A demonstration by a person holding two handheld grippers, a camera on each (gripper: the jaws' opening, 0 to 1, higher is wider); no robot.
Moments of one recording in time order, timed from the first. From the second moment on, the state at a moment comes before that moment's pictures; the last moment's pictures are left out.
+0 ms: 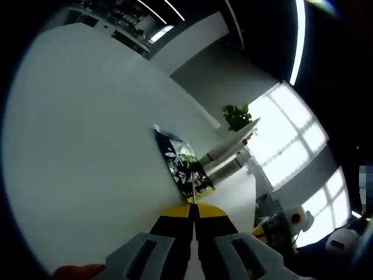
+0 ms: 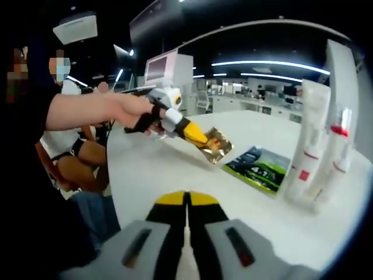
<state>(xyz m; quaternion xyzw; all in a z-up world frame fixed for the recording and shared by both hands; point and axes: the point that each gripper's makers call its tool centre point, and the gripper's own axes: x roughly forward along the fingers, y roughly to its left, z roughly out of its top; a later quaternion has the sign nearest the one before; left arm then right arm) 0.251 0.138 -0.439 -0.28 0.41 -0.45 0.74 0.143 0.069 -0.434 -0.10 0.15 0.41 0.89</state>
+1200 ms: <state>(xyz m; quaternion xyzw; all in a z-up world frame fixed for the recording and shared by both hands) 0.272 0.142 -0.467 -0.18 0.41 -0.42 0.79 0.136 0.077 -0.435 -0.12 0.15 0.42 0.88</state>
